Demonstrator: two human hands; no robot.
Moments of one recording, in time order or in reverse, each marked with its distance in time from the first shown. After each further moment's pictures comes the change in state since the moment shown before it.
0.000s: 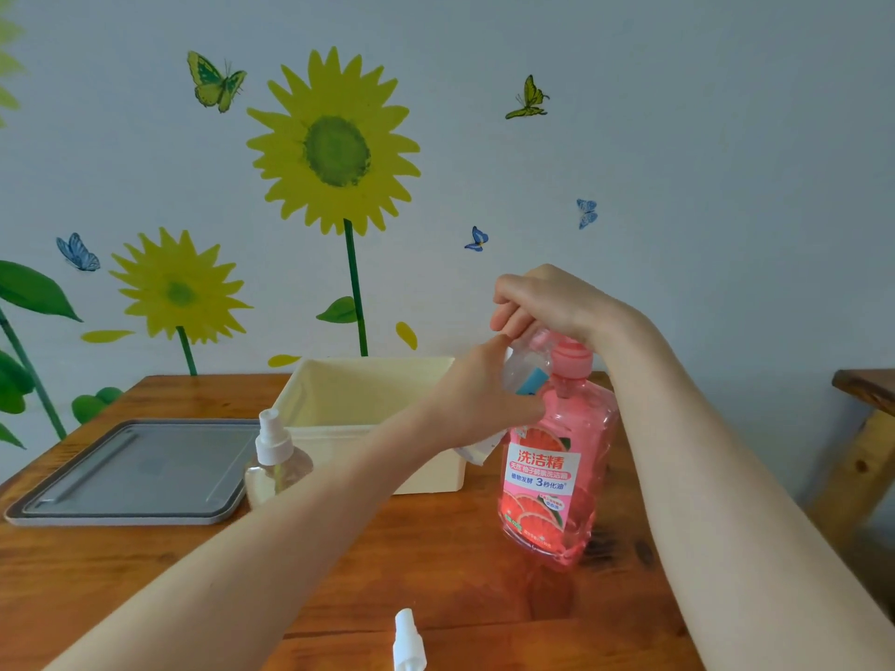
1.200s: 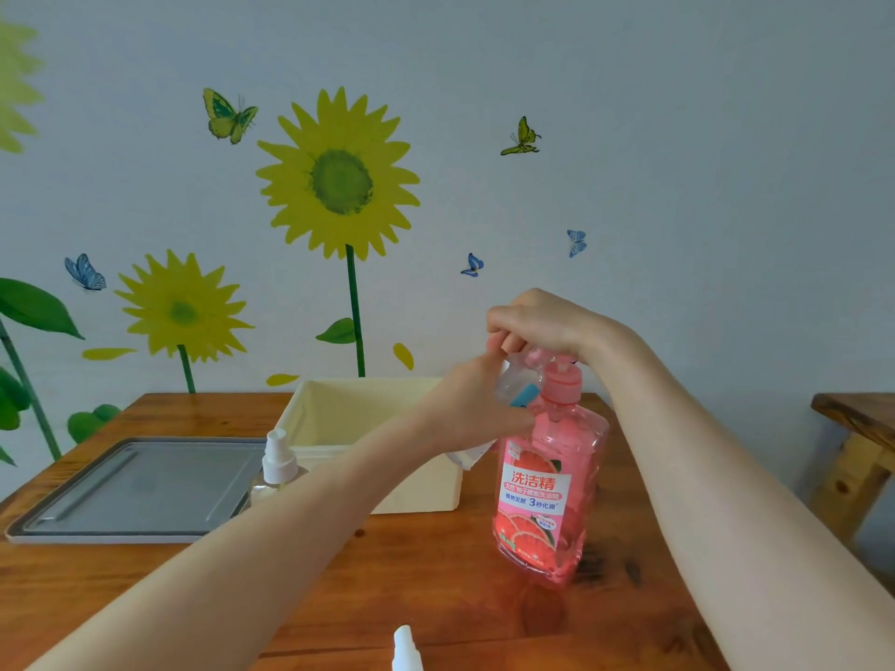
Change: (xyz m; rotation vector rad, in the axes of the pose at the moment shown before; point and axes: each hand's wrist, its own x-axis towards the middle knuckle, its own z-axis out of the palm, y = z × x) left_hand 0.003 0.006 -0.012 0.069 -0.011 0.050; right_hand -0.010 -0.018 -0.006 -0.102 -0.040 0.053
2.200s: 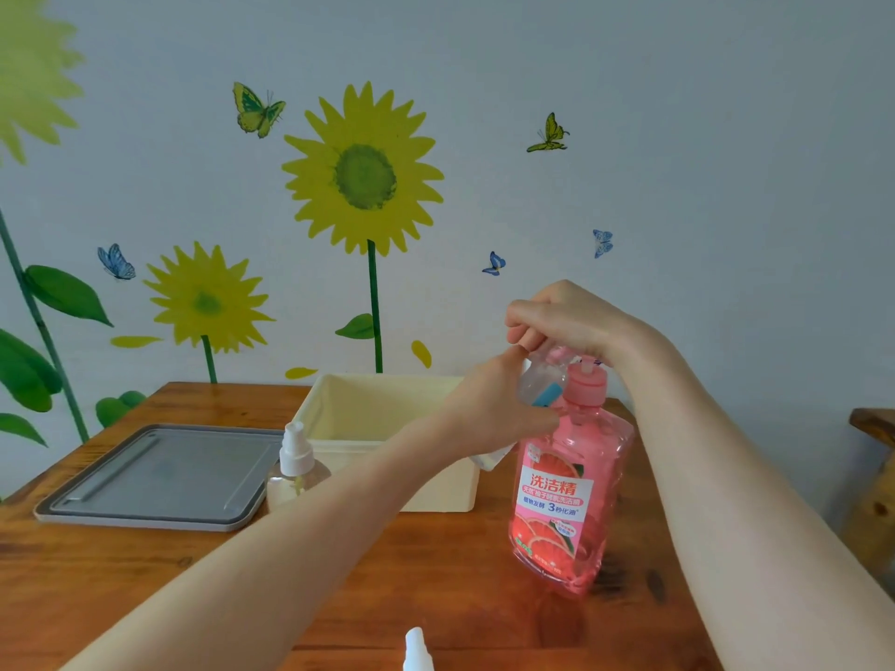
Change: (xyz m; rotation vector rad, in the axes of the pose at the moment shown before) left_hand 0.000 -0.003 0.005 -0.054 0.050 0.013; right_hand 0.004 0.002 0.001 0.017 0.065 -0.063
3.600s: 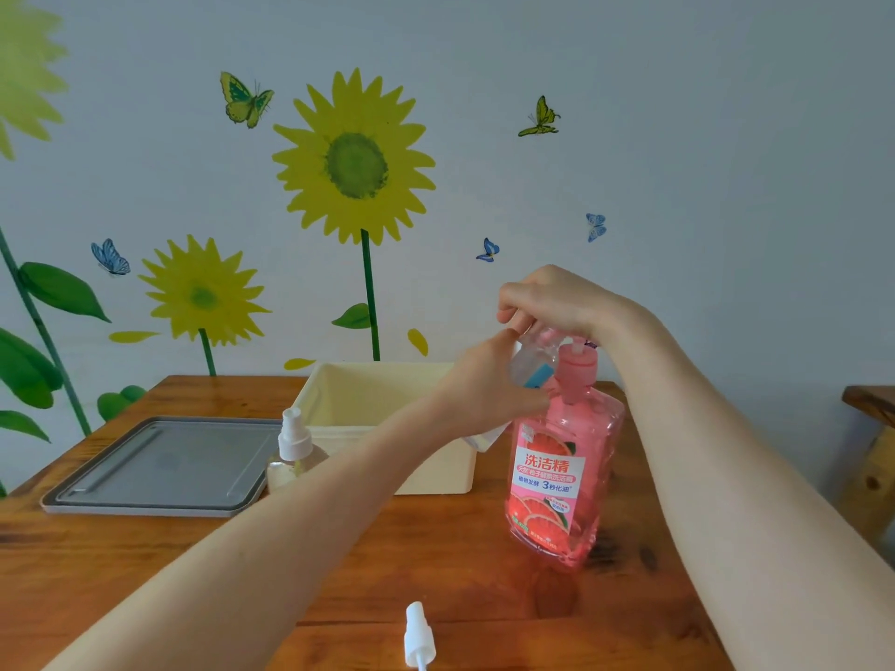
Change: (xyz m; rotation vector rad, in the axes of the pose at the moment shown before) left_hand 0.000 0.000 0.001 0.028 0.016 -0.045; right_hand -0.001 -0.002 0.000 -0.013 -0.026 0.019
